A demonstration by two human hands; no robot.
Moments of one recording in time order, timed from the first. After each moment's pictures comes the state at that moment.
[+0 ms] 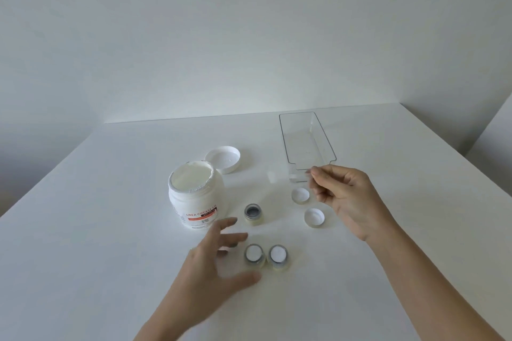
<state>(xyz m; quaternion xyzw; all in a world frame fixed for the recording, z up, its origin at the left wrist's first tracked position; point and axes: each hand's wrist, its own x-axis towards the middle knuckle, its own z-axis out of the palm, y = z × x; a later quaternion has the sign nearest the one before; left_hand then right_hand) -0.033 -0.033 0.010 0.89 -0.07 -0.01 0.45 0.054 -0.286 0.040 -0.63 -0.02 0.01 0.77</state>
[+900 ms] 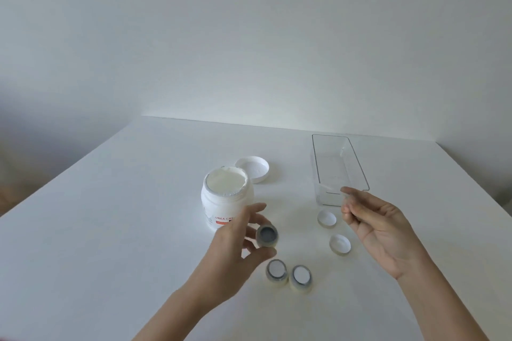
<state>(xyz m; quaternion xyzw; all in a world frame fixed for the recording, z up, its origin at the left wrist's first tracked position) -0.008 -0.035 0.018 0.85 -0.12 0.10 0.50 0.059 -0.289 0.038 -0.53 -0.02 0.06 0.85</state>
